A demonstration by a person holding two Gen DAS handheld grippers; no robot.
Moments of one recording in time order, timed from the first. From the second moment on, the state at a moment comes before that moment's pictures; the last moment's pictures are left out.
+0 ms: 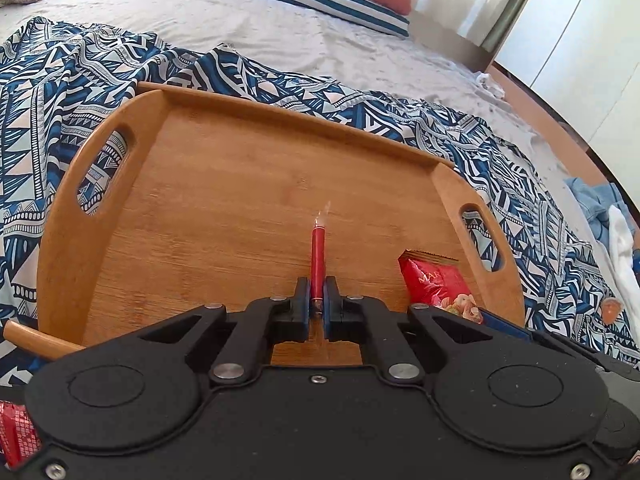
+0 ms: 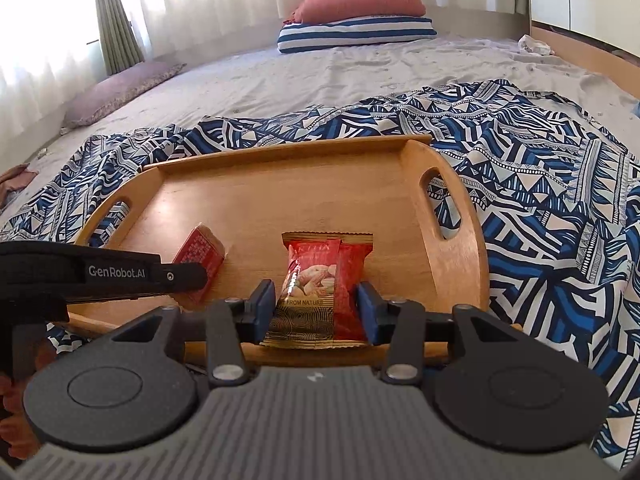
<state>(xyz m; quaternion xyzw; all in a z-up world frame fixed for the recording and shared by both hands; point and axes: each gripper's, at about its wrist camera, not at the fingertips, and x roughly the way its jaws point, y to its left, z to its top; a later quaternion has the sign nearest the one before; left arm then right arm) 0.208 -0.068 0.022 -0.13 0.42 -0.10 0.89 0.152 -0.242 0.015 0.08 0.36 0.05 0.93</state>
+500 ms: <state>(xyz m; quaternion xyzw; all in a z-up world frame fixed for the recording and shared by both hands) 0.200 -0.062 0.030 -0.10 0.41 -0.08 0.90 0.151 -0.242 0.018 0.08 0.36 0.05 0.93</state>
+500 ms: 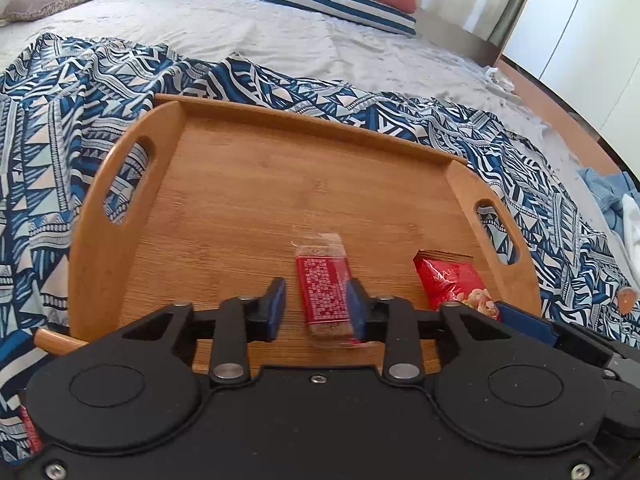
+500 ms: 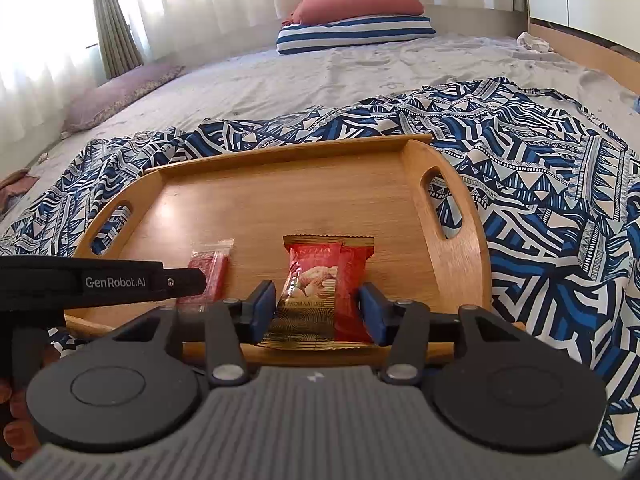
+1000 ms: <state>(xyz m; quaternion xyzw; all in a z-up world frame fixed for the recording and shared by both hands) 0.139 -0.039 0.071 -0.06 0.34 -0.11 0.93 0.115 -0.240 0.044 0.06 0.32 0.04 0.94</state>
